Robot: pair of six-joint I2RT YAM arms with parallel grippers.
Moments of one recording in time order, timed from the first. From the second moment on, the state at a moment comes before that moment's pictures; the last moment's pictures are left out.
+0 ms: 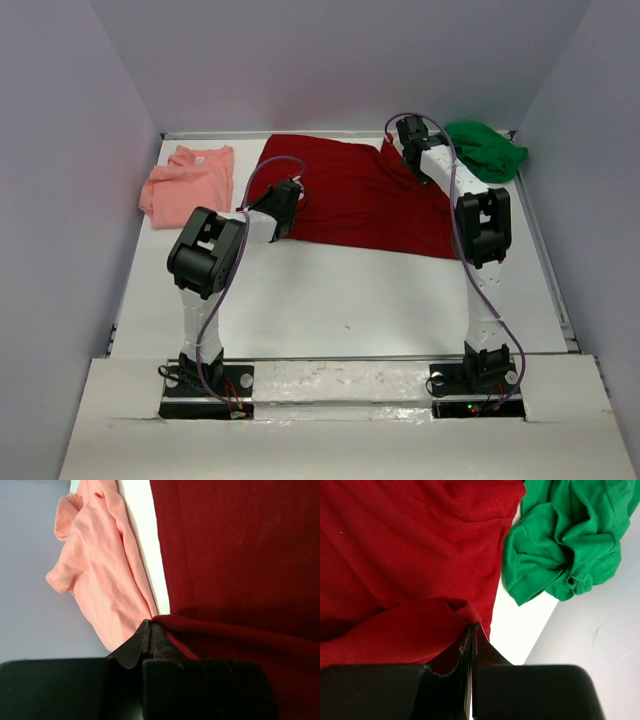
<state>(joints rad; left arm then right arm) -0.45 2.00 1.11 0.15 -0.81 0.64 0.24 2.31 2.05 -0.78 0.55 -0.50</state>
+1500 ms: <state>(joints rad) -0.45 1.89 1.02 0.27 -0.97 0.79 0.23 1.86 1.78 -0.73 0.56 -0.52</state>
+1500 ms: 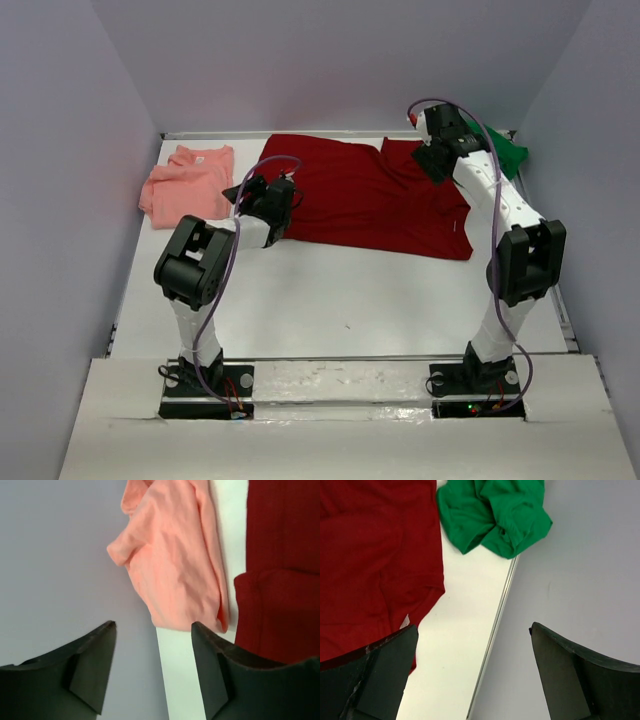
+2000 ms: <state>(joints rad) -0.44 1.75 1.02 0.09 -0.91 0.68 0.19 1.71 1.53 -0.74 0.47 -0.48</state>
